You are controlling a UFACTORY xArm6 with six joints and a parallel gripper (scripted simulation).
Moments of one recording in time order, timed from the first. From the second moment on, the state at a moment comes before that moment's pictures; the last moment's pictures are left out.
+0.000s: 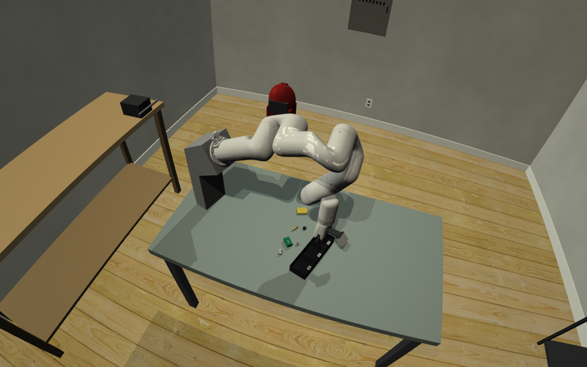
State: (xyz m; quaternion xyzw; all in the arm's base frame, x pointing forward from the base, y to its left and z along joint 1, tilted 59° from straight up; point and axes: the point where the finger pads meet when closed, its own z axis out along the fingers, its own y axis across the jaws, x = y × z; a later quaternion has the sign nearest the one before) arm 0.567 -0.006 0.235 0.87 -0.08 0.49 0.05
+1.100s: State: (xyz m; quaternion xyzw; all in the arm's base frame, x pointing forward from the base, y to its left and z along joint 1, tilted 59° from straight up) arm 0.542 -0.001 0.250 0.87 -0.08 0.49 0.05
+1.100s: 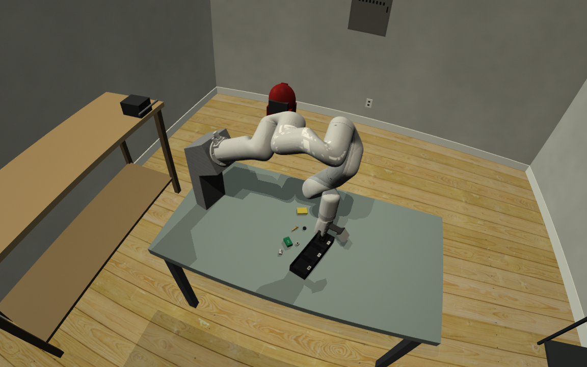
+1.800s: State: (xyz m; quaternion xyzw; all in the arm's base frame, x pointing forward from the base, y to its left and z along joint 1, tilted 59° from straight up) arm 0.495 0.009 0.279 0.86 -0.08 0.50 0.05
